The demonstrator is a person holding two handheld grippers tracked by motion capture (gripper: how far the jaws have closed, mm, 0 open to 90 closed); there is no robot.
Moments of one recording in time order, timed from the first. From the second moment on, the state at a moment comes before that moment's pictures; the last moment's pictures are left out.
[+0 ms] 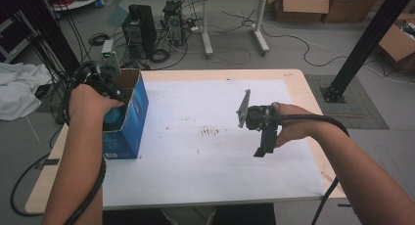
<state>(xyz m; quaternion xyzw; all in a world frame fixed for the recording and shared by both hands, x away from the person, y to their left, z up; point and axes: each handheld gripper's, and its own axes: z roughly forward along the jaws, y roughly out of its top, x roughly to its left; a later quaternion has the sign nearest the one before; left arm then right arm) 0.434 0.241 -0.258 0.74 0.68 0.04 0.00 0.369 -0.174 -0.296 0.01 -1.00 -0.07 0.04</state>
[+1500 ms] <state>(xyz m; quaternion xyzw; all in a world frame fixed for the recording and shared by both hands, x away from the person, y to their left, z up) 0.429 0.198 -0.186 0.80 0.59 0.08 0.02 0.369 -0.166 -0.291 0.01 -1.00 -0.07 0.04</state>
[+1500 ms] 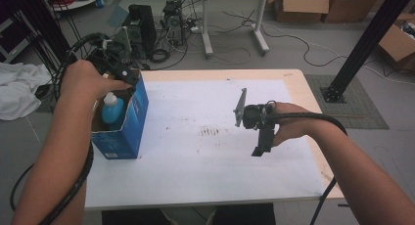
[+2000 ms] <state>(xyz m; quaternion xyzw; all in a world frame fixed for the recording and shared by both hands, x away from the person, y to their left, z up) 0.424 0.156 -0.179 0.90 0.44 0.05 0.04 0.375 -0.169 -0.289 0.00 -1.00 -0.07 0.05</state>
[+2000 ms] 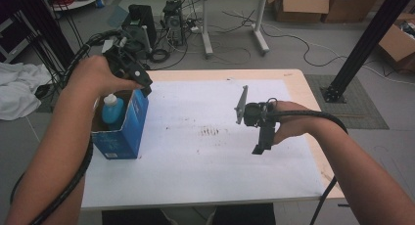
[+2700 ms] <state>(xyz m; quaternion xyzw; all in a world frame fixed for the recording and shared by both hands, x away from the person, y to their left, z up) 0.390 0.100 -0.220 0.99 0.11 -0.03 0.02 0.384 -0.161 -0.281 -0.01 -1.00 -0.05 0.05</state>
